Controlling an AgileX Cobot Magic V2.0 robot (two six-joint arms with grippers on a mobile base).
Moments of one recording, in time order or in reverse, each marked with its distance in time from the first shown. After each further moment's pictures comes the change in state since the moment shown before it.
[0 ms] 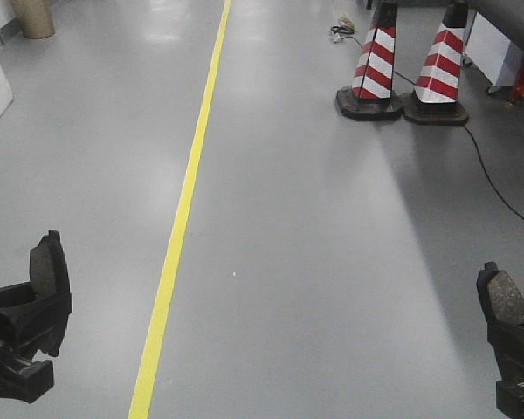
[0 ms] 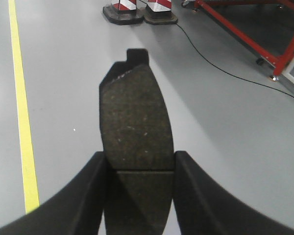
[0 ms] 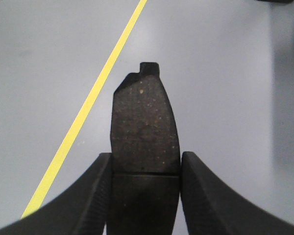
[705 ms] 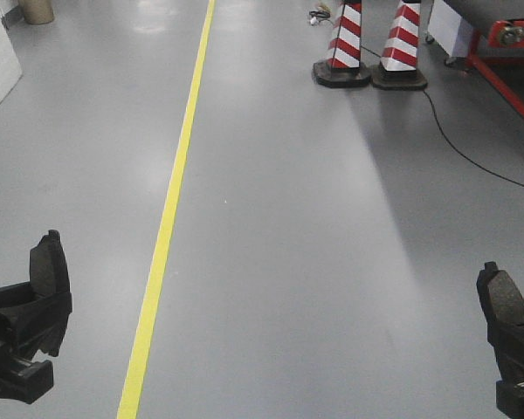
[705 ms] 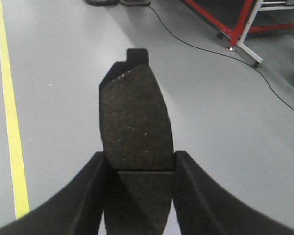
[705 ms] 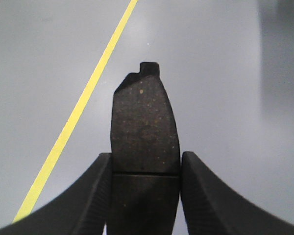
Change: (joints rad) left arm 0.000 0.000 0.000 0.000 0.000 0.000; right arm 0.000 0.000 0.000 0.000 0.000 0.000
